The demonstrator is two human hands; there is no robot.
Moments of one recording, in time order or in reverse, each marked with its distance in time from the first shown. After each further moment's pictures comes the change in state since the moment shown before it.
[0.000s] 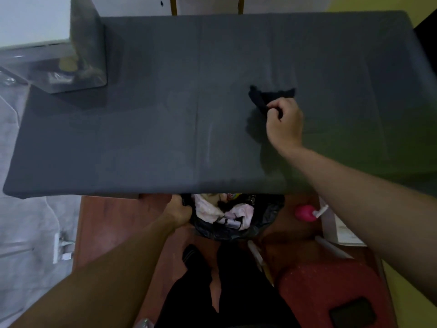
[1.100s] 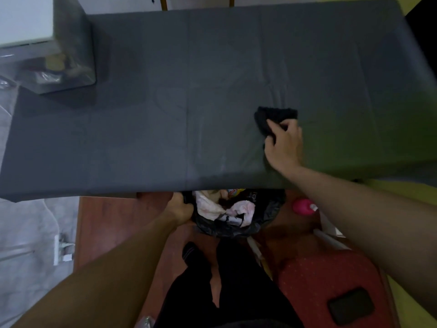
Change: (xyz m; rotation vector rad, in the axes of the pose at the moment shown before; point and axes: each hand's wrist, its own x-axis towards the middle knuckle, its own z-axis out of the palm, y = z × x) left_hand 0.000 0.005 0.018 -0.006 -0.026 0.007; right_hand -0.041 0.068 -0.012 -0.482 -0.123 -0.033
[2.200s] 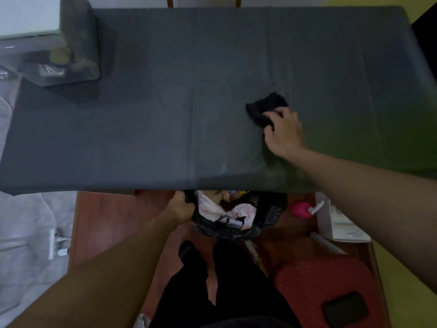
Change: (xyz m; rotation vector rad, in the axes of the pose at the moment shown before) left_hand 0.000 0.002 0.000 0.007 -0.016 0.046; right_hand 0.040 -0.016 -0.013 -0.068 -0.152 -0.095
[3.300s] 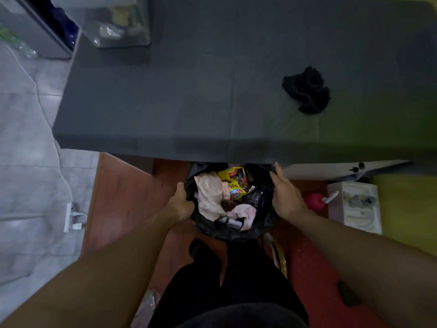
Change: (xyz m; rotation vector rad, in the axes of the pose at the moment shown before) left_hand -0.086 -0.113 -0.041 -0.068 0.007 -0.011; right_hand -0.235 -0.033 0.093 0.021 -0.401 0.002
